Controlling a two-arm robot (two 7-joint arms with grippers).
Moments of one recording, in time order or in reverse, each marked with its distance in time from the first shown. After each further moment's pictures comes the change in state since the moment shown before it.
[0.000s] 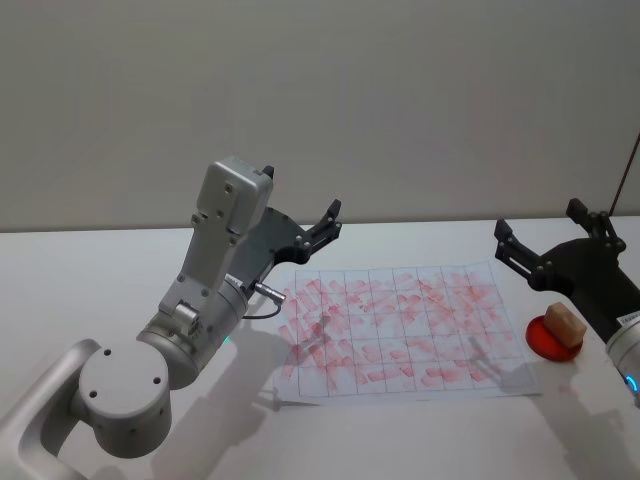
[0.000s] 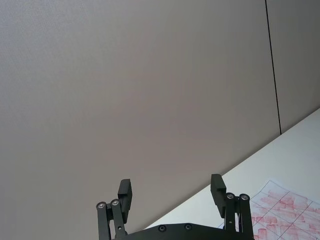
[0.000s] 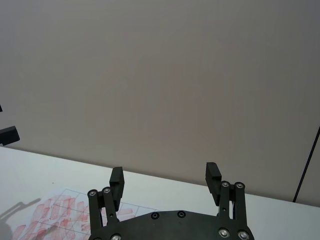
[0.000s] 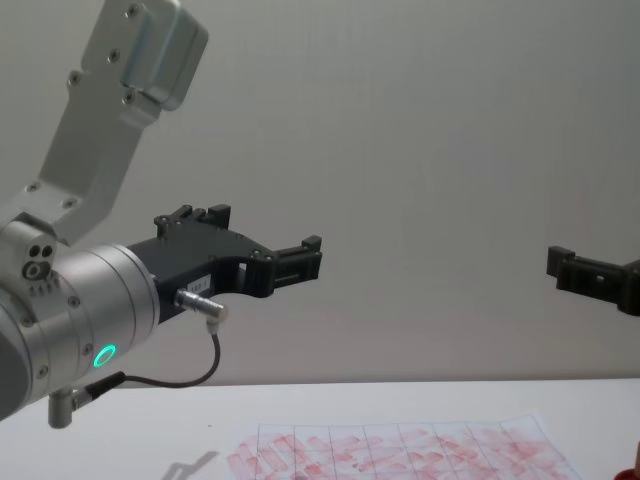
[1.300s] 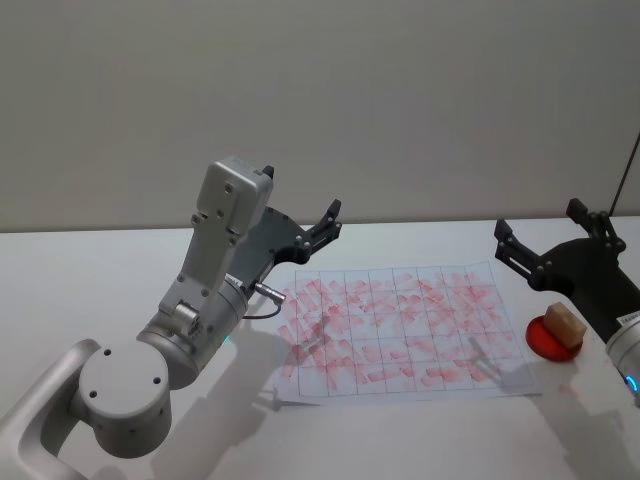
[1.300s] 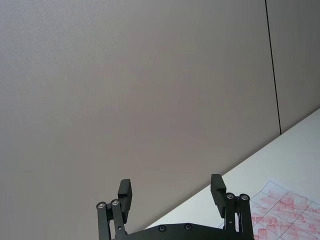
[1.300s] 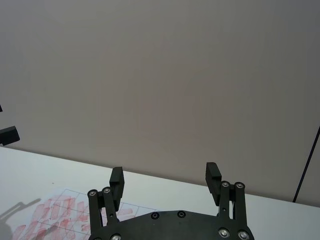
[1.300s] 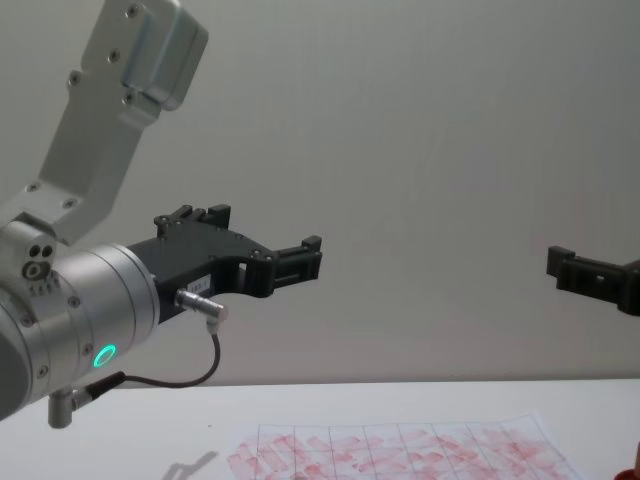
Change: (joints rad) left arm 0.000 0.000 0.000 0.000 0.000 0.000 0.000; right arm 0.000 0.000 0.000 0.000 0.000 0.000 0.000
